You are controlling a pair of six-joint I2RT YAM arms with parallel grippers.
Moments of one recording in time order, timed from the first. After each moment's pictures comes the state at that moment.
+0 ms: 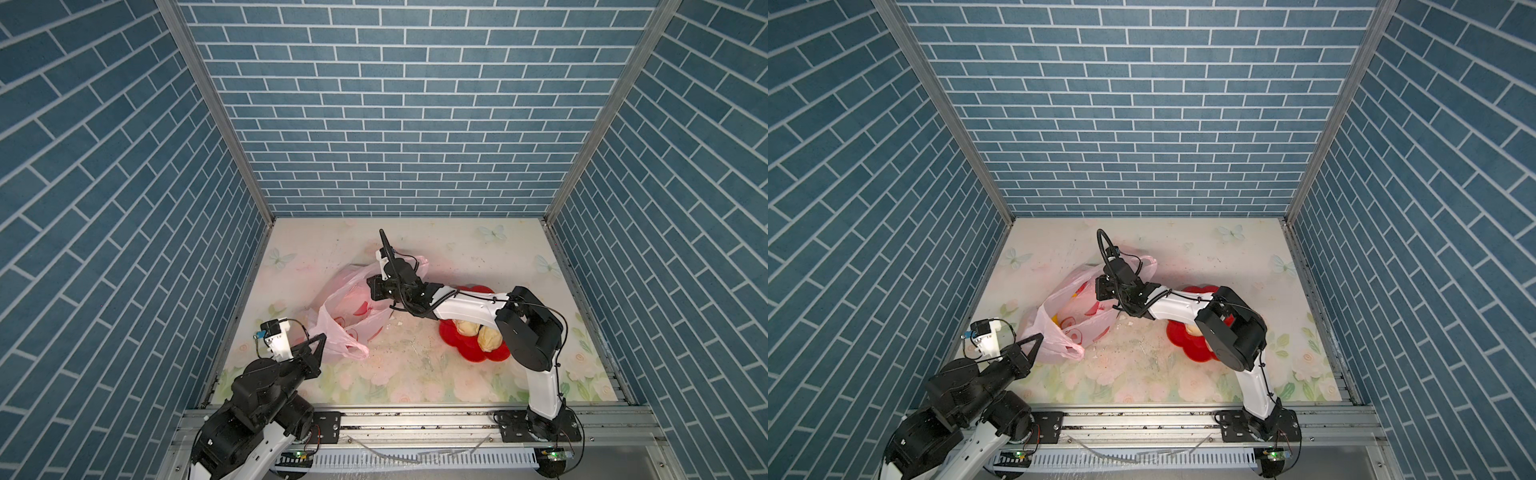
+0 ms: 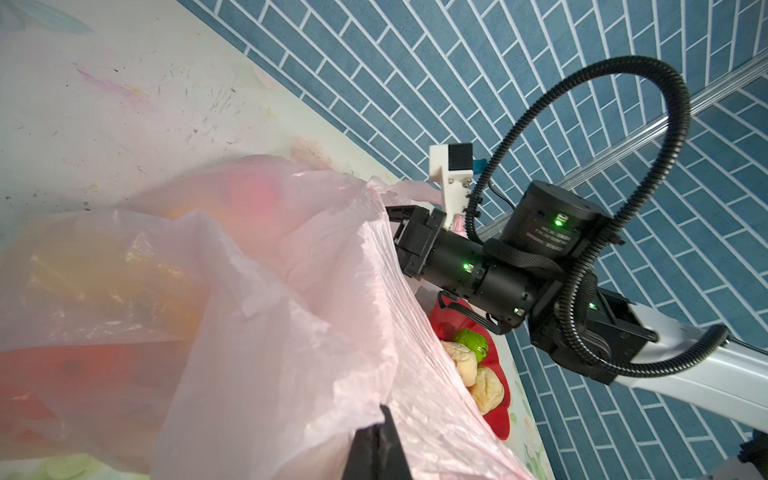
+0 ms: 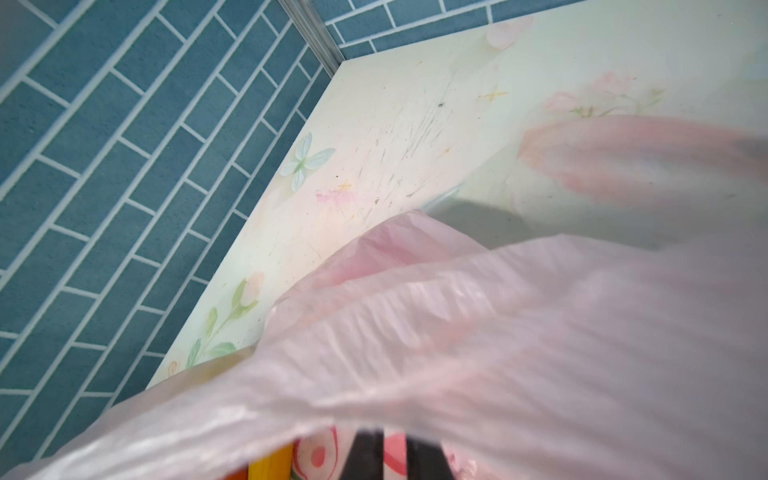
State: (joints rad) left arm -0.57 0.01 0.56 -0.85 -0.10 -0.85; right arm 0.97 1.97 1.34 0.13 0.02 0.57
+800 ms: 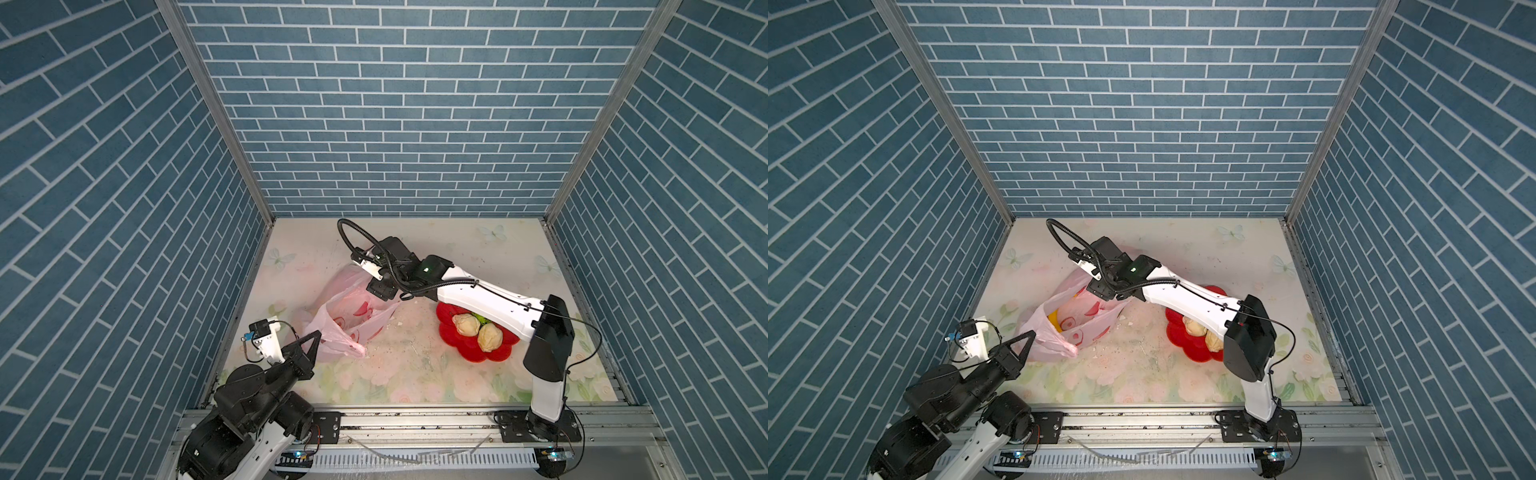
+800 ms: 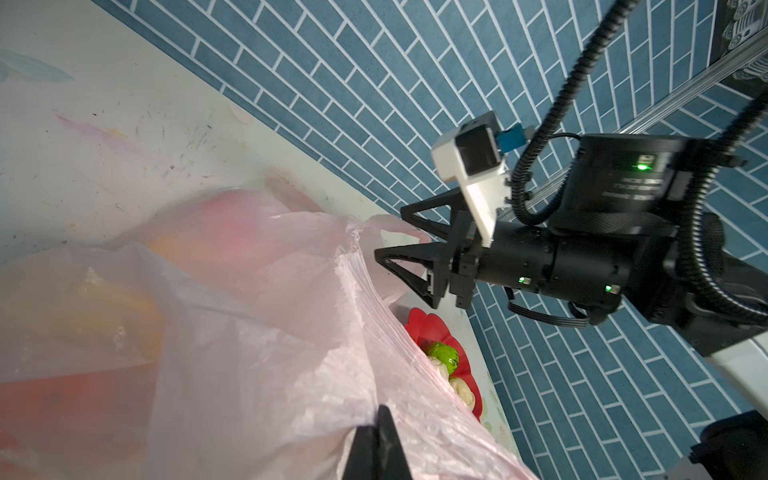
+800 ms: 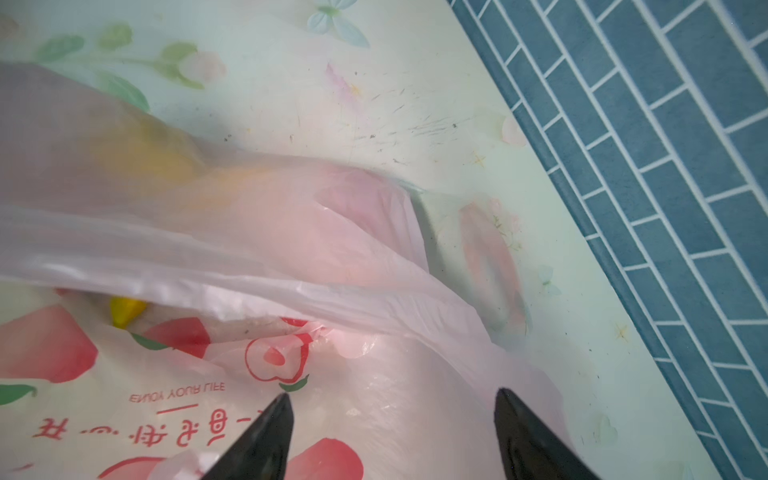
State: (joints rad) left arm -0.57 0.01 0.64 -0.85 -0.08 -0.84; right arm 1.05 1.96 1.80 -0.65 0.18 -0.34
